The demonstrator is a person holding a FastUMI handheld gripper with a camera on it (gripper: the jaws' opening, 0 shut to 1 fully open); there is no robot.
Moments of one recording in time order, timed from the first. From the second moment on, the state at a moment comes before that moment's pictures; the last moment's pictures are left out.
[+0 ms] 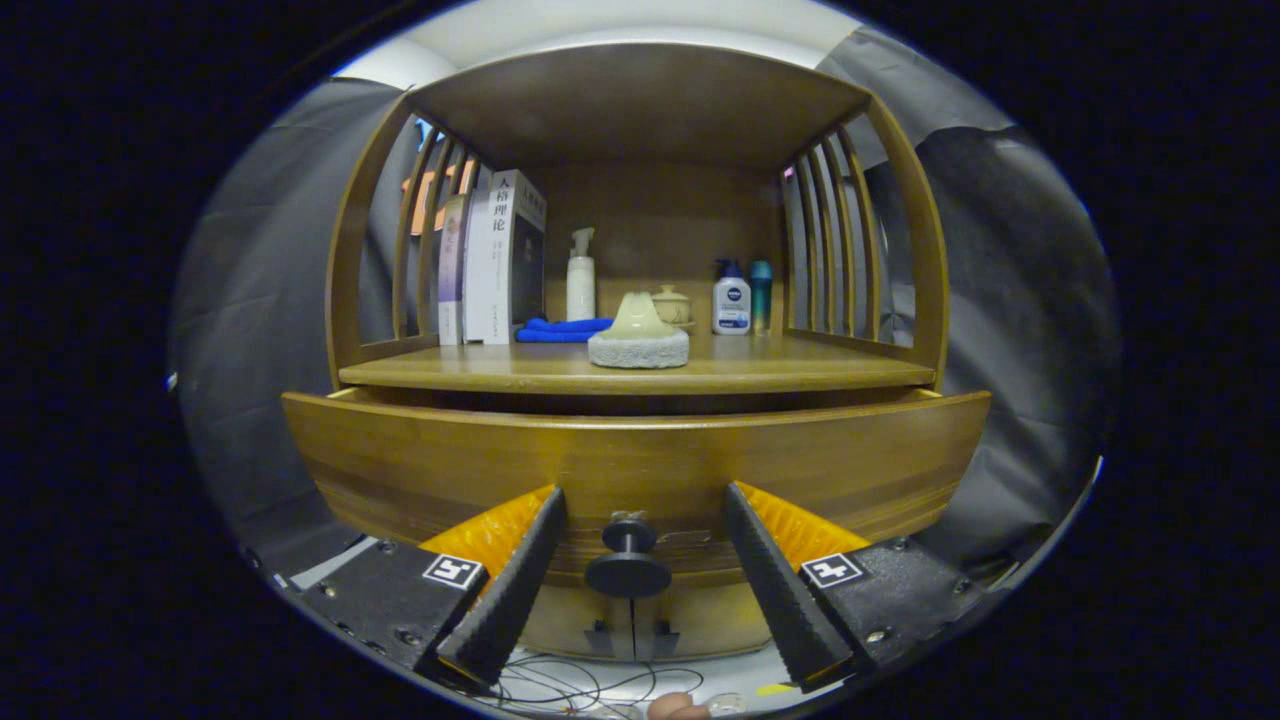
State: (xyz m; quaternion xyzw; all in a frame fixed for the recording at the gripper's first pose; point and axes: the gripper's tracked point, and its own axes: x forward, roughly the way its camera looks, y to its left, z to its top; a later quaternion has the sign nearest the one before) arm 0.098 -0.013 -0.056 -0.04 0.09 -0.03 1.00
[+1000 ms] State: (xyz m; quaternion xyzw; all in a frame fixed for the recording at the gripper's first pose) arm 0.150 -0.015 -0.057 -0.06 0.08 -0.04 0.99
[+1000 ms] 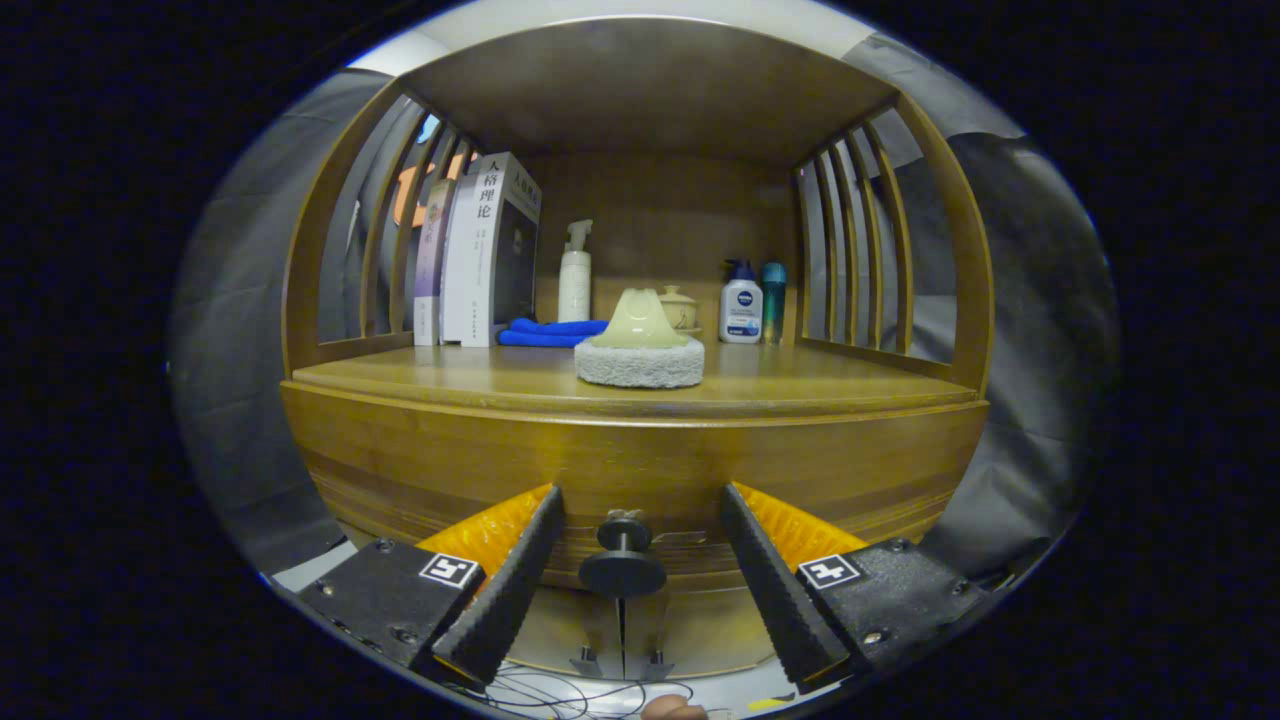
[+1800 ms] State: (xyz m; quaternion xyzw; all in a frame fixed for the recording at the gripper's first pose) arm 0.075 0.001 -0.020 -0.05 0.05 -0.01 1.00
